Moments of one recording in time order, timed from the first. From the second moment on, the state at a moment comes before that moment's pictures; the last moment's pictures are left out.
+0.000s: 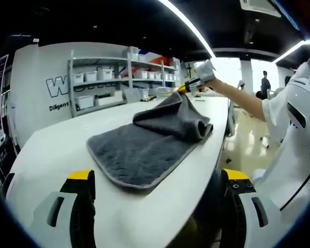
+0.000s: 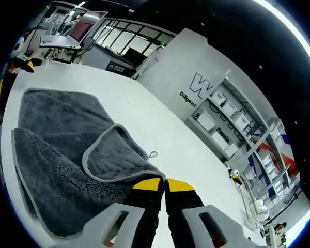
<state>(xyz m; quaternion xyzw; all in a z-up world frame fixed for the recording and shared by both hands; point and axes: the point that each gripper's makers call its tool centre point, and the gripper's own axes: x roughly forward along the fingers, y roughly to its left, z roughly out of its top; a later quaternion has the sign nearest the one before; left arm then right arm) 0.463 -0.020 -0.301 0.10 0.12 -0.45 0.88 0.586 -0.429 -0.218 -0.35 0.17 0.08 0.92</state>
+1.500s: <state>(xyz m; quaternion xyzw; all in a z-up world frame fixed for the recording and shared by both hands) 0.464 -0.024 -0.302 0.10 0.12 -0.45 0.88 0.575 -0.526 -0.208 -0.41 0.23 -0.03 0.88</state>
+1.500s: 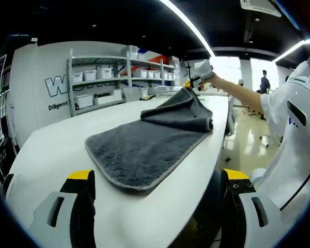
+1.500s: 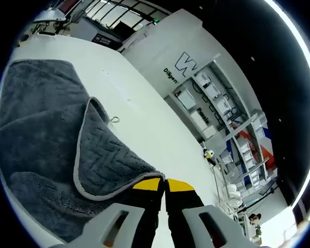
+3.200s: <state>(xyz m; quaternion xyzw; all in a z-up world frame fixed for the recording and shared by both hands) 0.466 -0.018 -0.305 0.10 0.12 -0.45 0.88 0.575 -0.623 -0.191 -0.43 0.29 -0.12 0.85</state>
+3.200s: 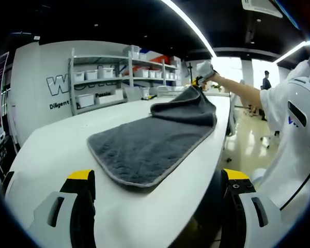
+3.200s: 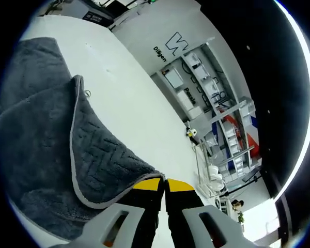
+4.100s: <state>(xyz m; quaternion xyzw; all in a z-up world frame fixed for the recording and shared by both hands) 0.465 -0.016 -0.304 0.10 0.12 -0.45 0.88 0.554 -0.671 -0.215 -0.43 0.33 -0.16 0.83</state>
